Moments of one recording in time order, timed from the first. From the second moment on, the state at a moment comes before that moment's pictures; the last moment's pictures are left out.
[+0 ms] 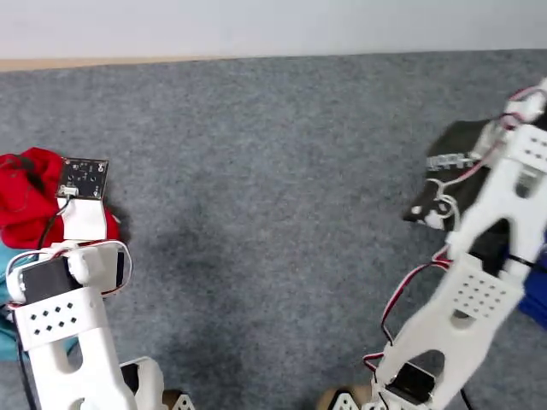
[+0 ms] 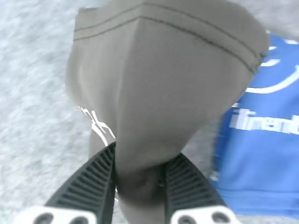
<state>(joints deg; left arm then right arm) -22.9 -47.6 45.1 83.3 -14.3 27.1 39.1 -62.3 100.4 -2.9</state>
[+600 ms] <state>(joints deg) -22.9 -47.6 45.1 83.3 -14.3 43.2 34.1 -53.9 100.4 8.9</state>
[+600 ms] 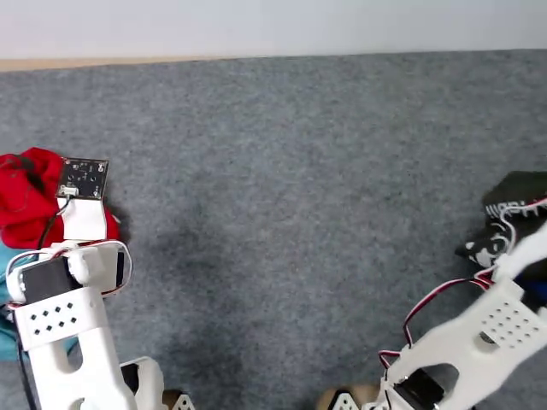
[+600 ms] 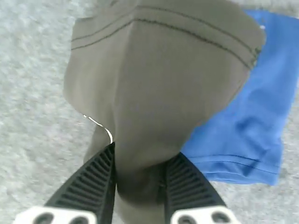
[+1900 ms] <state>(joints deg) -22.9 -47.6 45.1 83.3 -14.3 50.9 41.1 -65.5 99.7 30.0</state>
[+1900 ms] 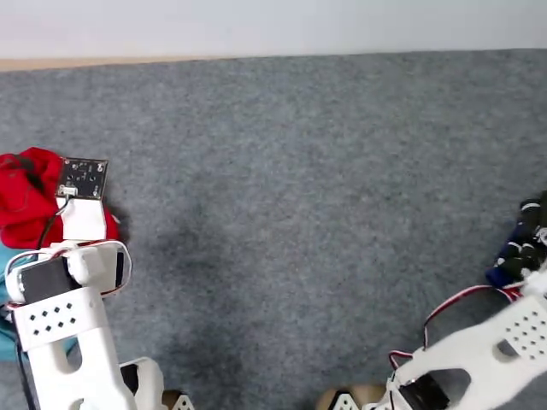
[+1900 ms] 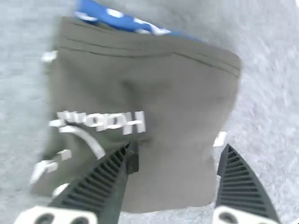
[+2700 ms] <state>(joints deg) -22.9 -47.6 45.1 83.3 -14.3 43.1 53.7 -59.3 80.5 30.2</state>
